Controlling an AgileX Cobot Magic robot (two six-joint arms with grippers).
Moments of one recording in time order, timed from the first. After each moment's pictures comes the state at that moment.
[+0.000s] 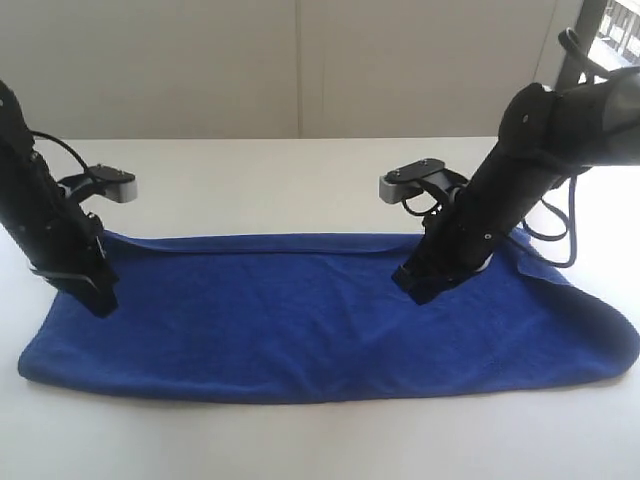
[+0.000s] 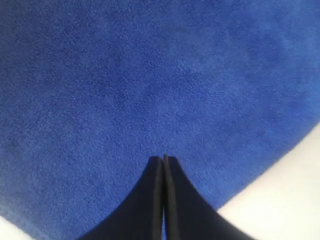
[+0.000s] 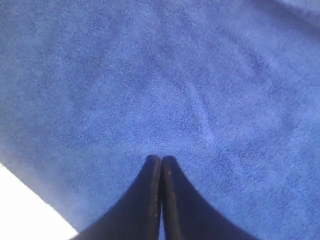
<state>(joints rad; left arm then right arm) -0.14 1.89 -1.30 -0.33 1.07 0.77 0.12 1.94 -1.28 0.41 0.85 -0.70</state>
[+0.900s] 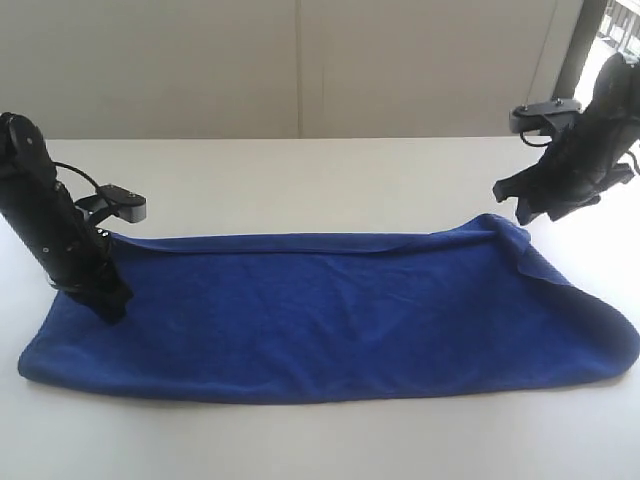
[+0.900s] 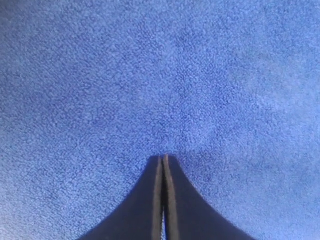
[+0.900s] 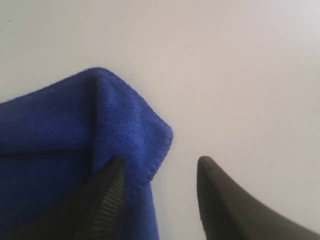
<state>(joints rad) -0.14 2.01 -1.31 -0.31 0.92 0.78 -0.18 2.17 -1.67 0.09 0.78 -0.29</state>
